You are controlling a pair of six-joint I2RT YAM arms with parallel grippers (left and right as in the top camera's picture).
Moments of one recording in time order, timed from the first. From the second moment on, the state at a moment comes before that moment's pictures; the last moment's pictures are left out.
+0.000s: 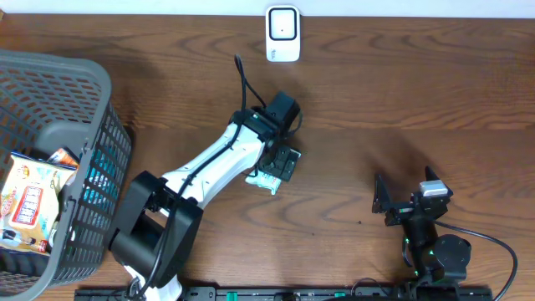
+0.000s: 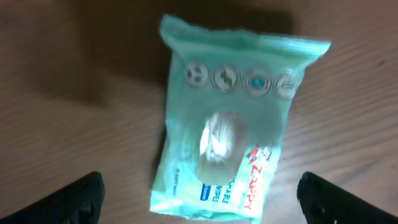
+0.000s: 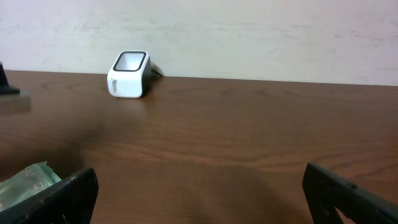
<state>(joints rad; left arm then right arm) -0.62 1.86 1.29 -0.85 0.02 -0.20 -0.02 0.03 0.01 -0.06 -0.16 0.01</state>
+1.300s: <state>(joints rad) -0.47 1.81 1.18 -0.62 -0.08 -0.43 -0.02 0.03 0.01 -0.06 -0.16 0.01</state>
